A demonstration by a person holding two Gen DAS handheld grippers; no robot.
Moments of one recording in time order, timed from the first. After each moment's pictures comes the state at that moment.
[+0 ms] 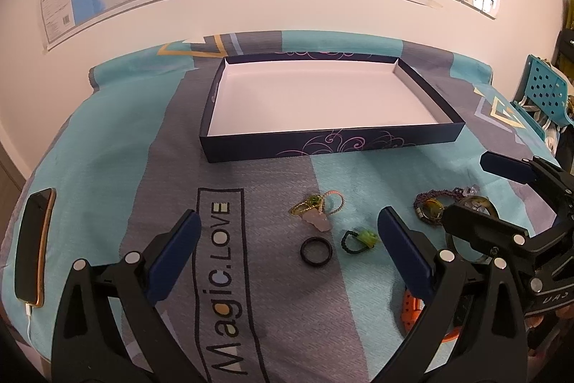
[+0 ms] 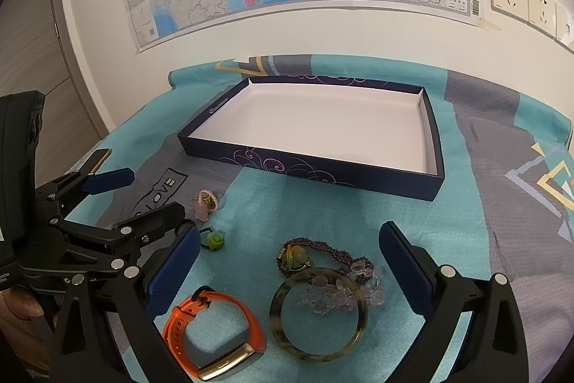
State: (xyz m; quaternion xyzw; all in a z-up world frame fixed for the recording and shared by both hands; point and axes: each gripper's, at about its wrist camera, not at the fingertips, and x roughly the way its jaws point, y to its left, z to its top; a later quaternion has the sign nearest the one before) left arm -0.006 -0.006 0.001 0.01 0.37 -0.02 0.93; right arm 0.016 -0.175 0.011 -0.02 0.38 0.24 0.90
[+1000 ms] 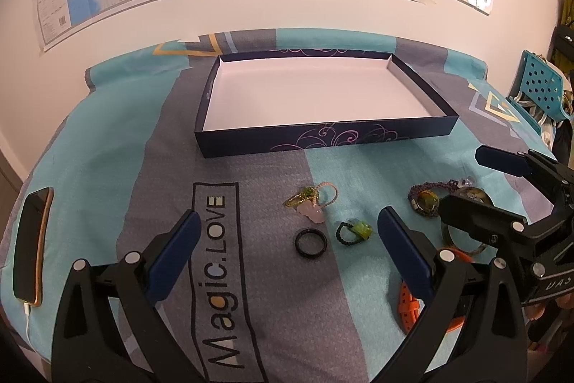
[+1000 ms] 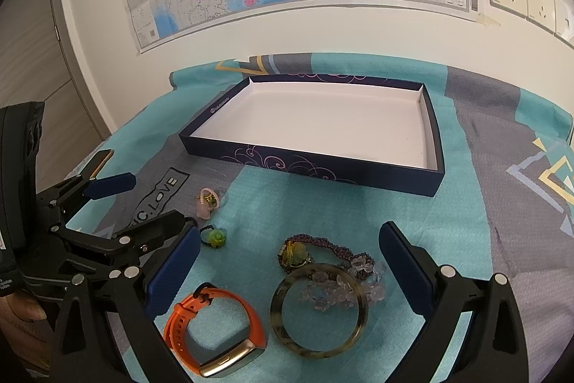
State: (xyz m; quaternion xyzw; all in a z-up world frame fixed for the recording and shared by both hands) left arm -0.013 -0.008 -0.002 0.01 0.37 -0.03 0.93; right arm 0.014 -0.176 0.011 -0.01 0.38 0.24 0.89
